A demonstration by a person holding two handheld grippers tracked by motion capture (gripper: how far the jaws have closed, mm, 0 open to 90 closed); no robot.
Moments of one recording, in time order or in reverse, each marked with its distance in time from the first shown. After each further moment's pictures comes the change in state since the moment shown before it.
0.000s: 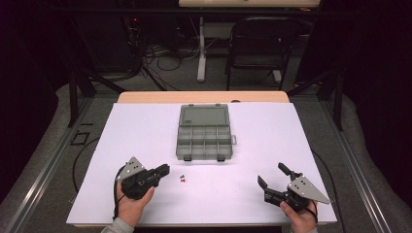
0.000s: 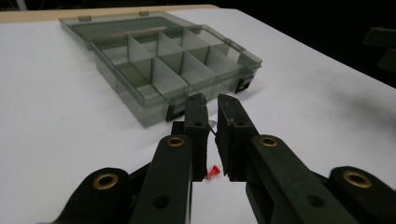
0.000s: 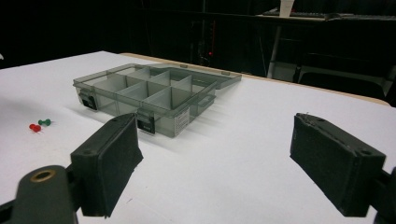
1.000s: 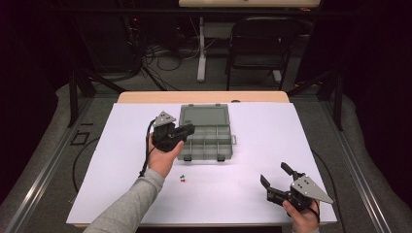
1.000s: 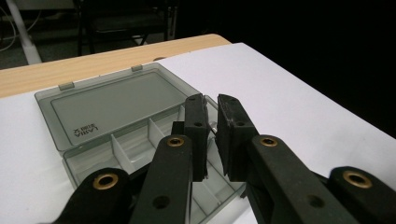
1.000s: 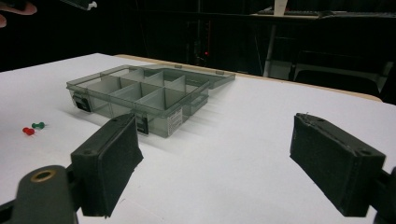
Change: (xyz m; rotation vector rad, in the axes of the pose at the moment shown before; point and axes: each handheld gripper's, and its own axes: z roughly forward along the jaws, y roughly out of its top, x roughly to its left) left arm -0.003 0.107 0.092 0.032 0.012 -0.009; right arm -0.005 0.000 -0.003 0.002 -0.016 0.018
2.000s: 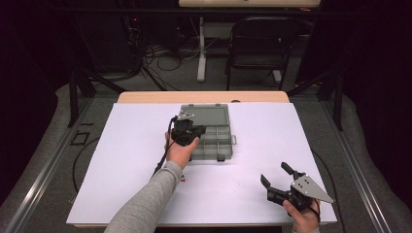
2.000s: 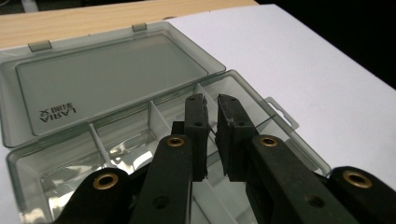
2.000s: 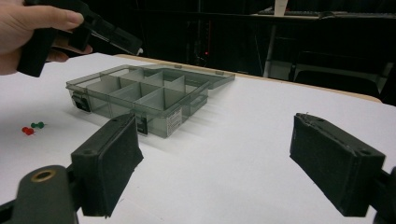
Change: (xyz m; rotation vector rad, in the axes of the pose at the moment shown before) left arm 0.010 -0.015 0.078 0.146 0.056 -0.038; right arm -0.001 0.001 0.000 -0.001 0.003 -0.005
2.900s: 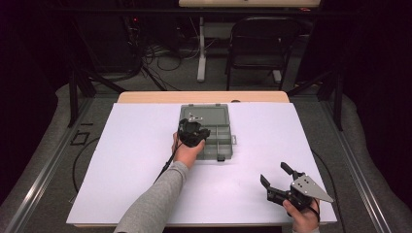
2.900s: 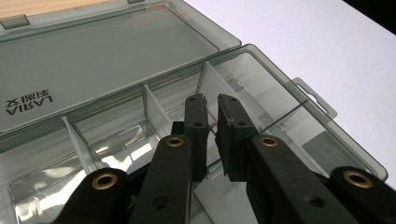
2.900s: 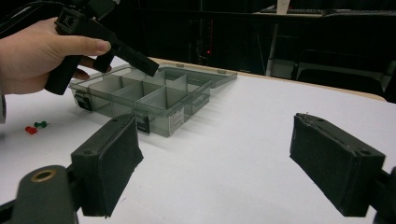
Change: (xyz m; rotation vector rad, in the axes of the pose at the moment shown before) left arm 0.000 -0.008 0.031 0.054 0.034 0.025; right arm 0.000 0.000 0.001 0.005 0.010 0.006
